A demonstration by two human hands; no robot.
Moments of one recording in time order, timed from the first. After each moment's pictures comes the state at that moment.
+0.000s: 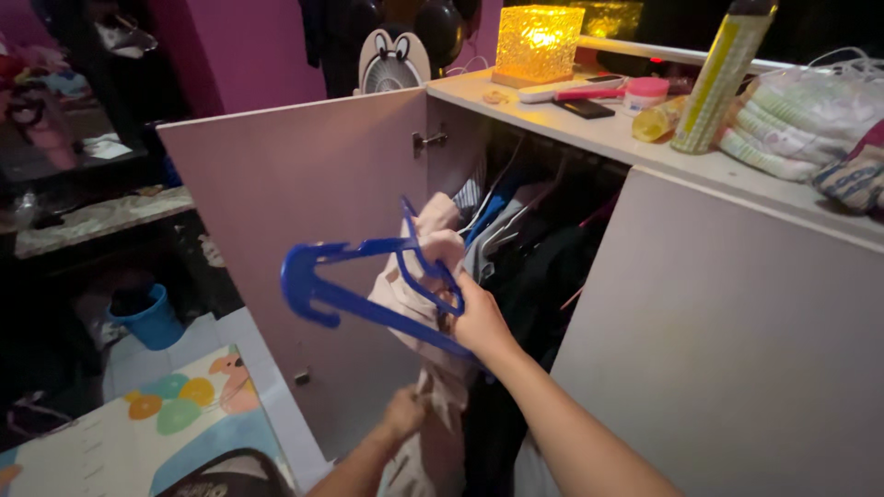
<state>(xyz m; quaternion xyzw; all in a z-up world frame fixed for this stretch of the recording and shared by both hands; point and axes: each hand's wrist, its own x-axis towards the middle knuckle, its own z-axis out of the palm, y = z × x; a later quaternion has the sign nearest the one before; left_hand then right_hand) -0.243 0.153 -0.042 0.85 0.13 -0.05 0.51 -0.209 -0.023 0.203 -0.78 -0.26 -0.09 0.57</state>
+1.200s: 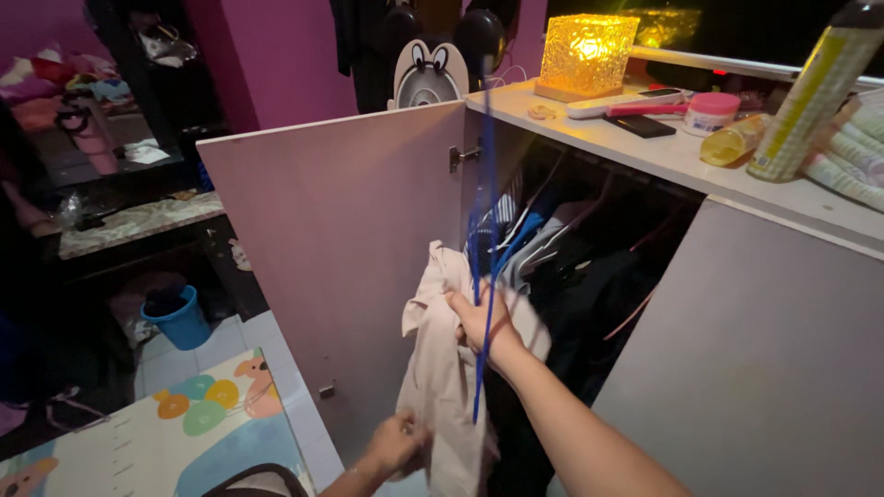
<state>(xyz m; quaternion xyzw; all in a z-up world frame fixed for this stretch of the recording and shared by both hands) -0.288 0.208 0.014 0.88 0.14 -0.06 0.45 -0.172 0.038 0.212 -0.70 -0.09 0.07 0.70</state>
